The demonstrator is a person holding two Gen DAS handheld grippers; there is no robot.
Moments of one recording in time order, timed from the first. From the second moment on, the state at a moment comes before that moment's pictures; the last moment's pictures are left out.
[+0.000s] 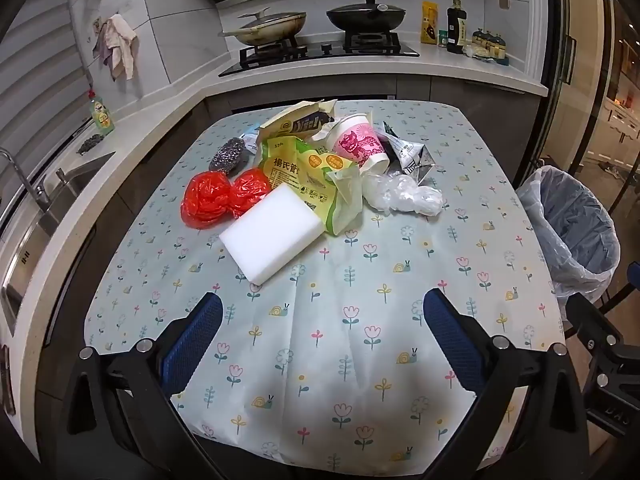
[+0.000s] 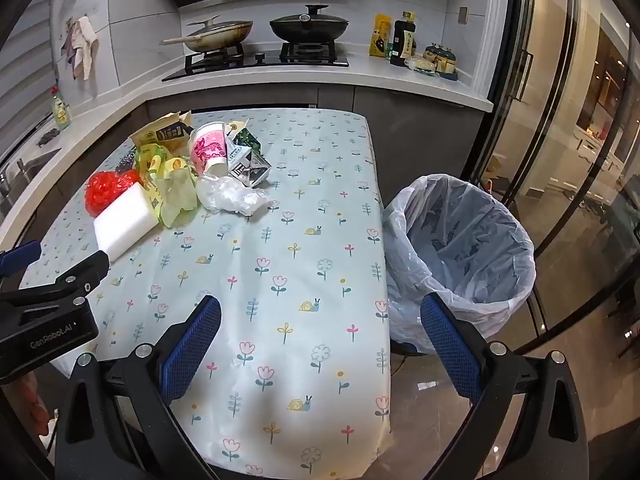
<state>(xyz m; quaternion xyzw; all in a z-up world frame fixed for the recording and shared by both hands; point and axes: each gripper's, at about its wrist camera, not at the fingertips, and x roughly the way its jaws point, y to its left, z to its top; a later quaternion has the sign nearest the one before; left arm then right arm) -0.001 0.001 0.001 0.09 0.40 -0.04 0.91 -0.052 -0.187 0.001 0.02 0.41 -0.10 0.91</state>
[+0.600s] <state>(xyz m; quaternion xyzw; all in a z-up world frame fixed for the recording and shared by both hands) 0.000 0.000 0.000 0.09 0.40 -0.04 0.91 -0.057 -0.191 0.003 0.02 0.40 -0.10 0.91</state>
